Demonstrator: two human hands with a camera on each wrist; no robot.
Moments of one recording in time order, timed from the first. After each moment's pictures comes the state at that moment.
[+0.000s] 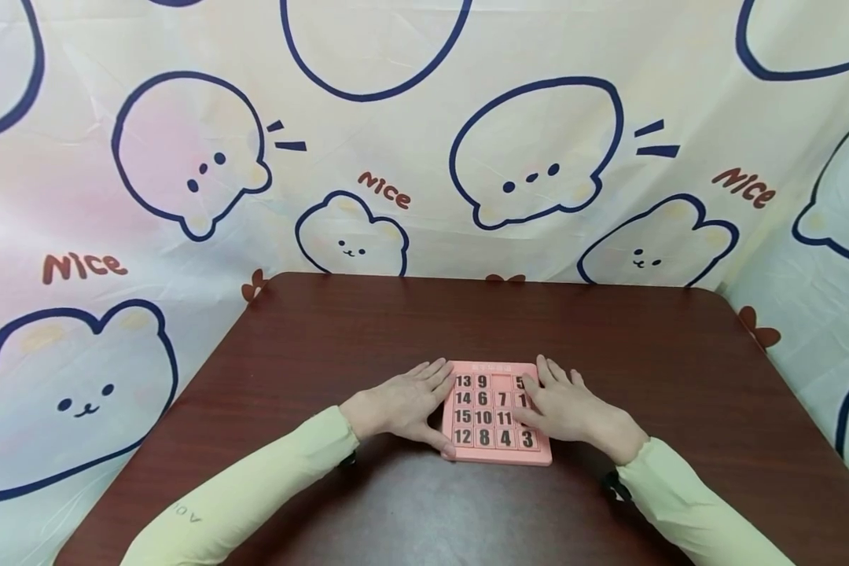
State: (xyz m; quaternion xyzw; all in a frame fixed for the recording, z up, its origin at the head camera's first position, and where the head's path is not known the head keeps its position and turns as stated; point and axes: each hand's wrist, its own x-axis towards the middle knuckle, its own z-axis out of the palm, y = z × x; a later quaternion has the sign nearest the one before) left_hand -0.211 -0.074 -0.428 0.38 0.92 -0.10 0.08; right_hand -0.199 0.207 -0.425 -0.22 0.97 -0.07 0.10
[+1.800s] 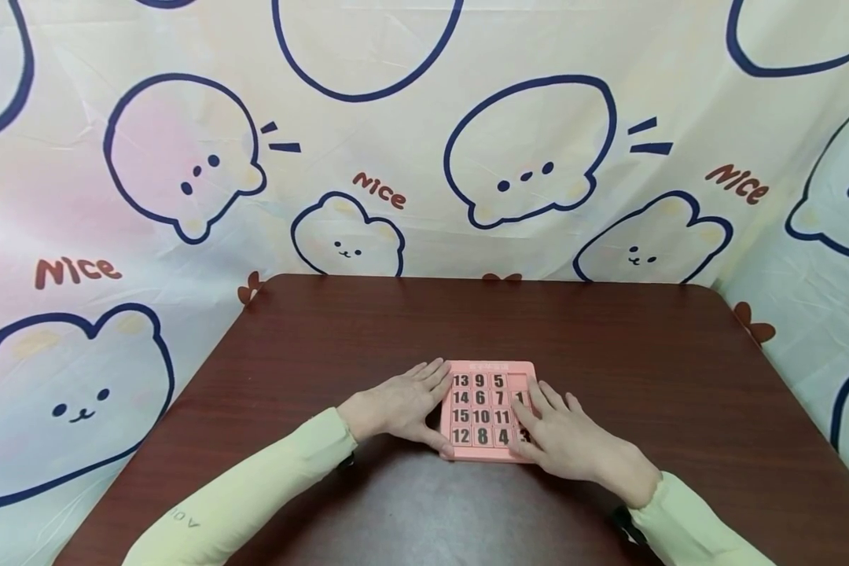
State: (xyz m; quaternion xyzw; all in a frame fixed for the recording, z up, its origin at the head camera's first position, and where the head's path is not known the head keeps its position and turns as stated) left_hand -0.210 -0.072 -0.426 0.38 0.92 -0.08 0.09; right_hand -0.151 0.206 -0.424 -0.27 0.96 -0.06 0.06
